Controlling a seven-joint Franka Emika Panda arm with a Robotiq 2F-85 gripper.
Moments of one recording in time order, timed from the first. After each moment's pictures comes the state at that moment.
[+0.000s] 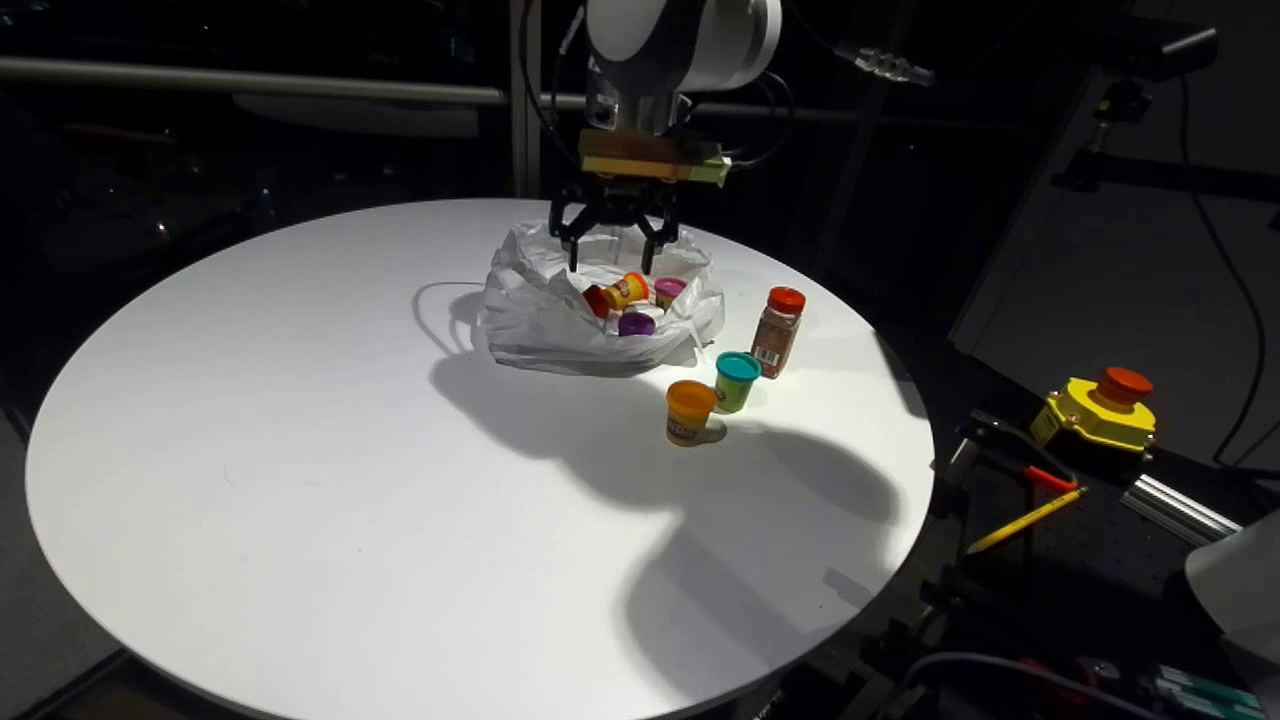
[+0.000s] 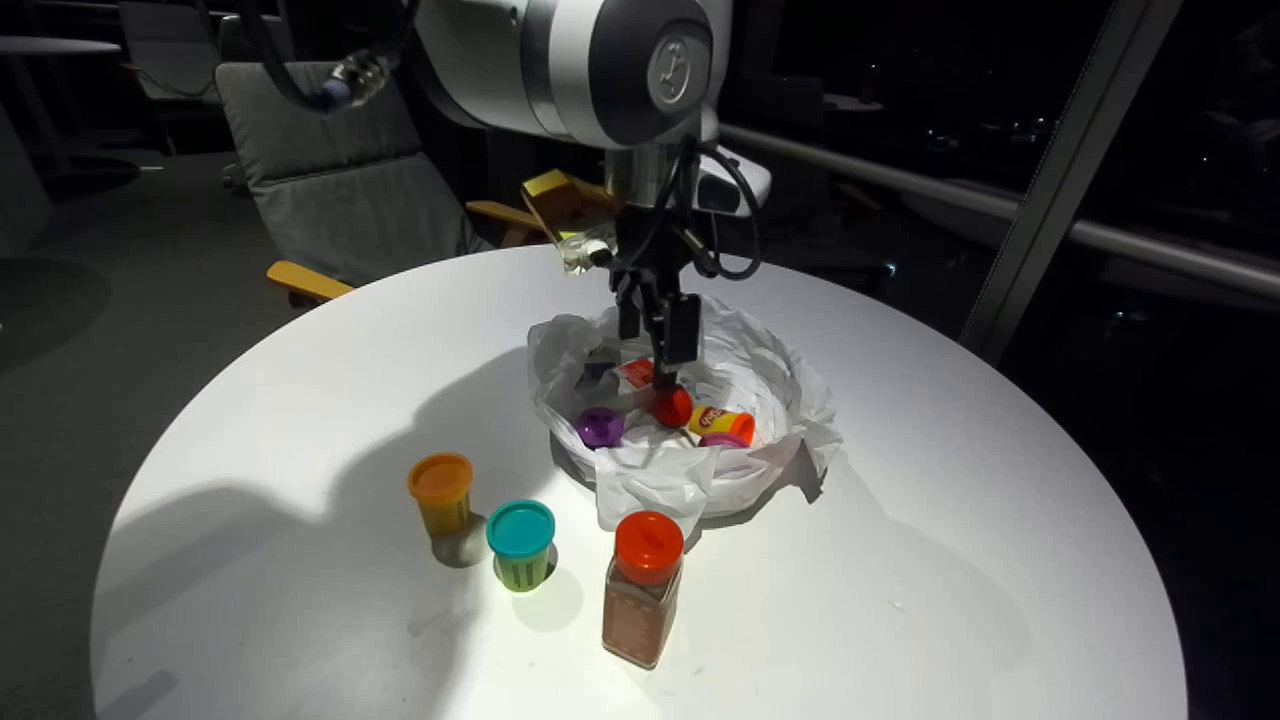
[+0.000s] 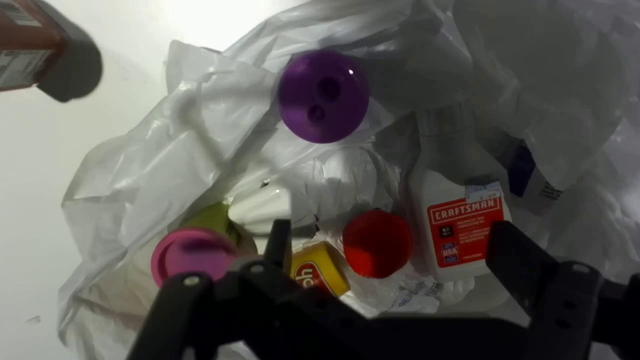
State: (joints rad) arm 0.07 0.63 -0.12 -1.83 0.07 2.50 0.63
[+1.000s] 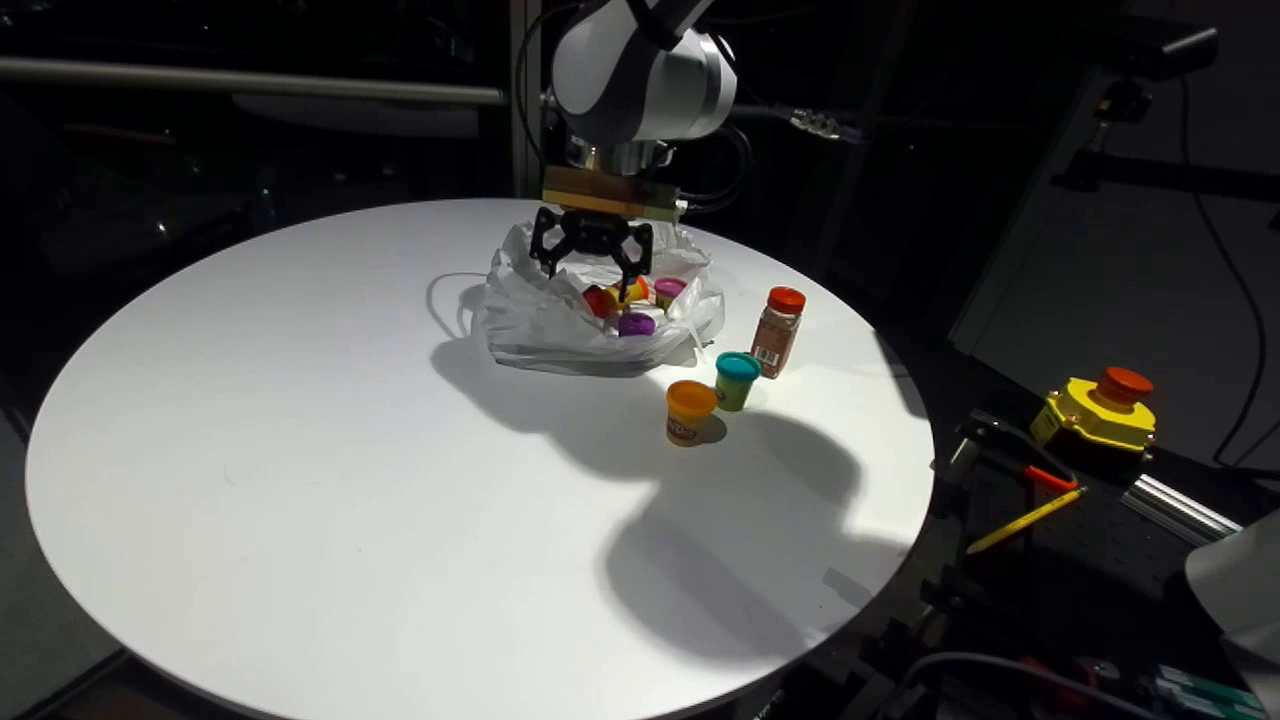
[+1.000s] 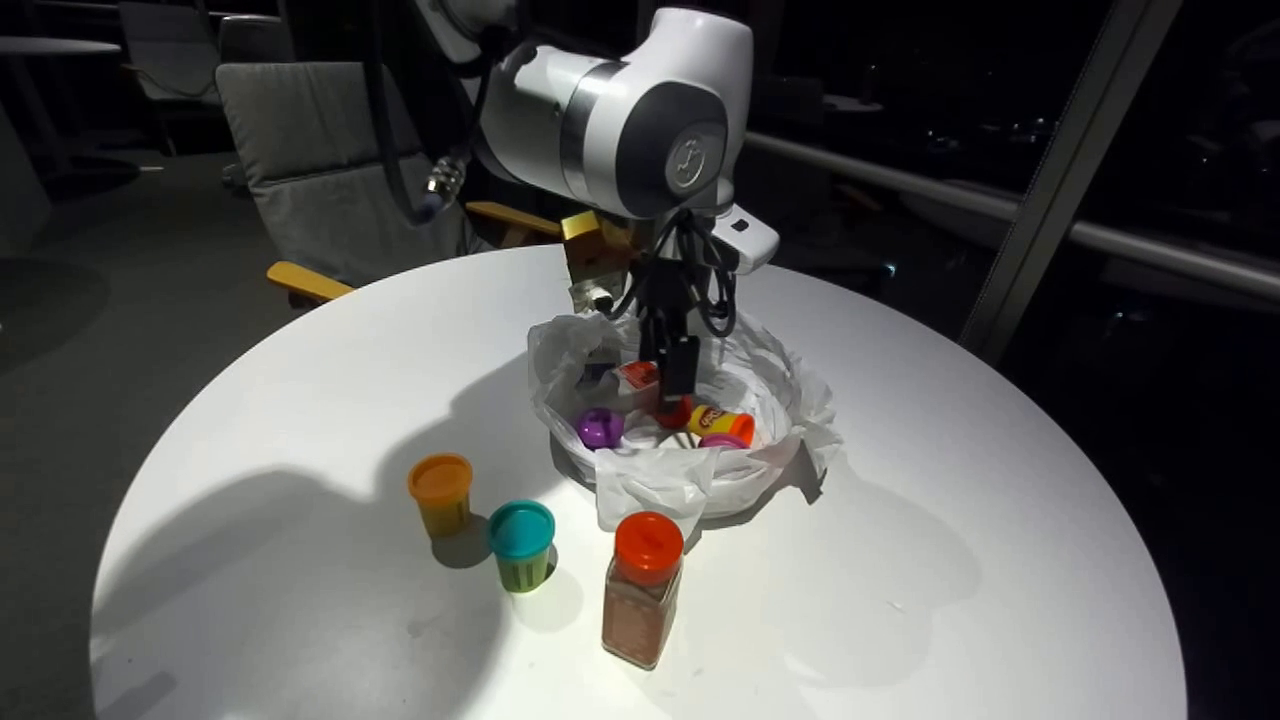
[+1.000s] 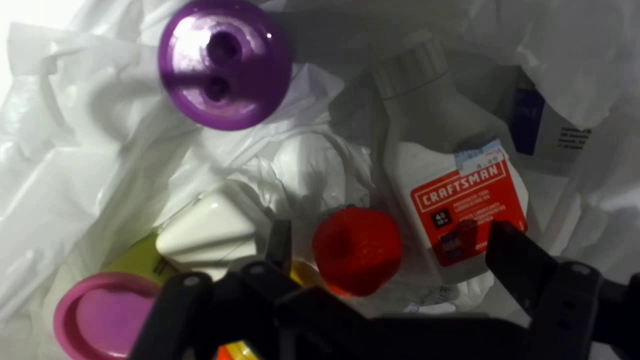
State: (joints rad) arm 0.06 0.81 -0.12 -1.65 0.16 2.50 0.73
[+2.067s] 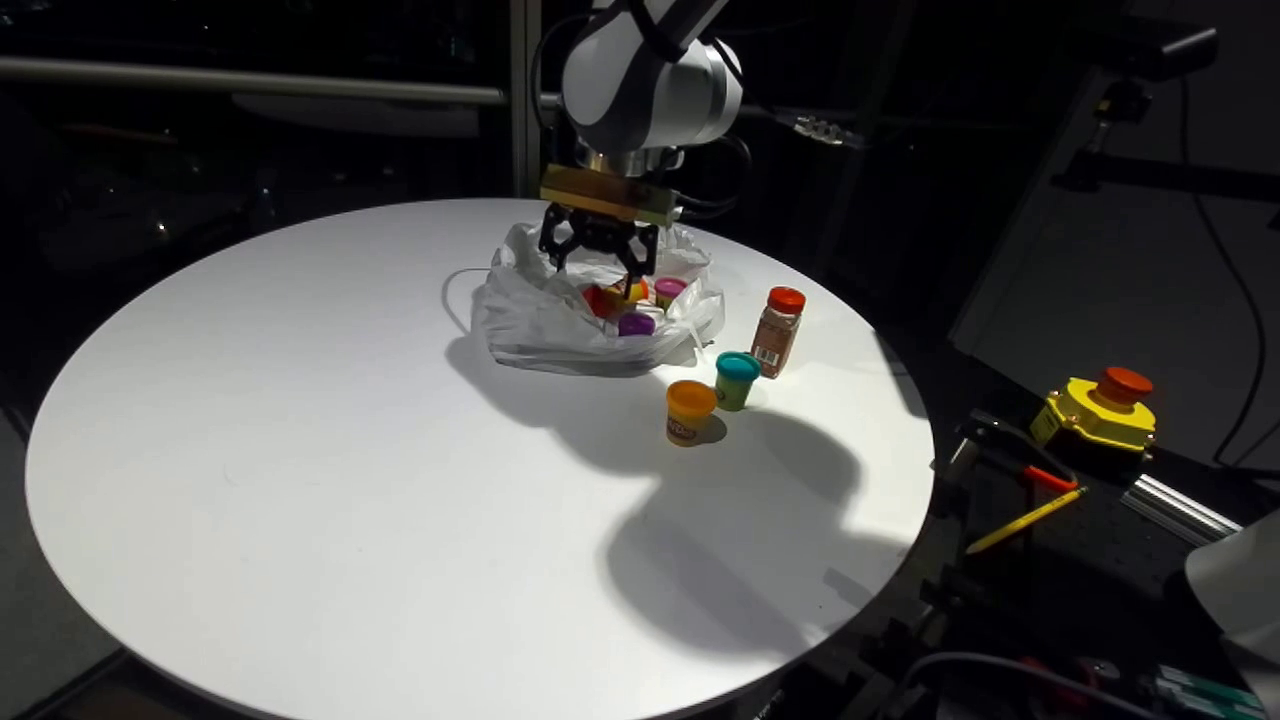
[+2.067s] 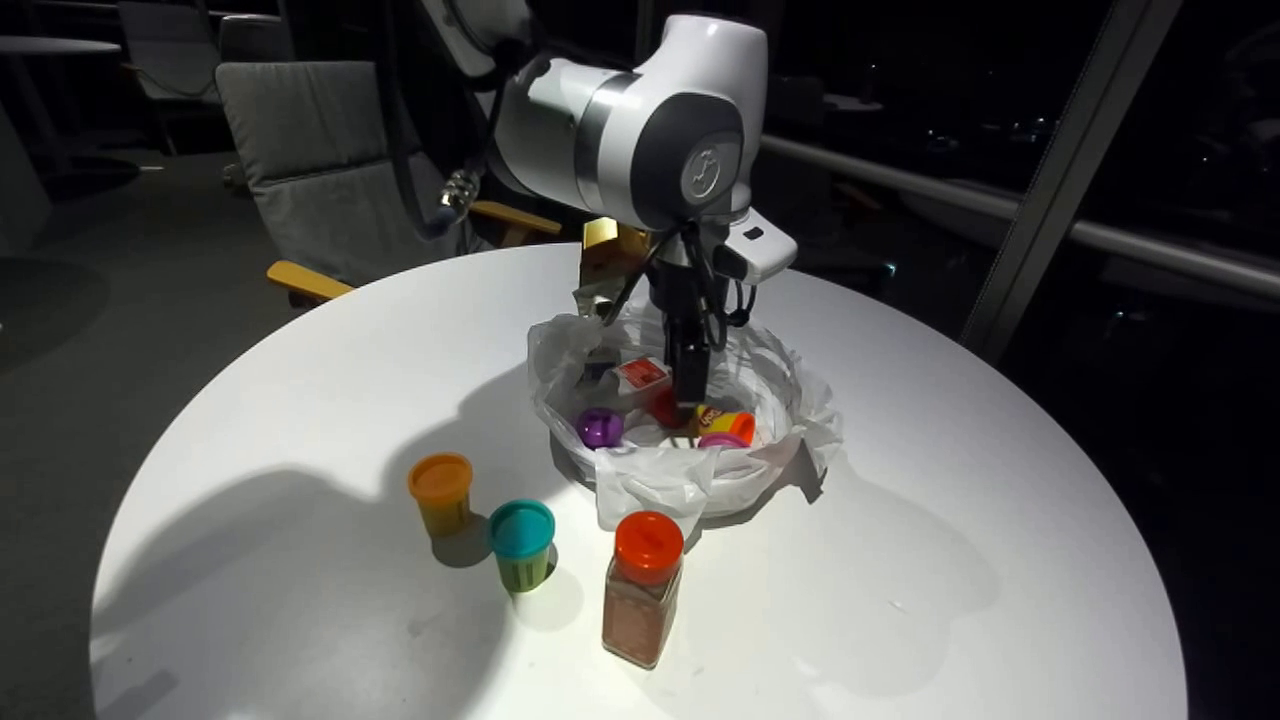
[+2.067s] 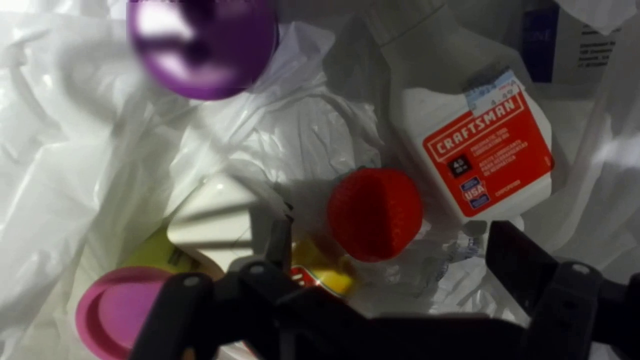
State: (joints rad) arm 0.06 0.82 -0.15 -1.65 0.16 2.55 0.87
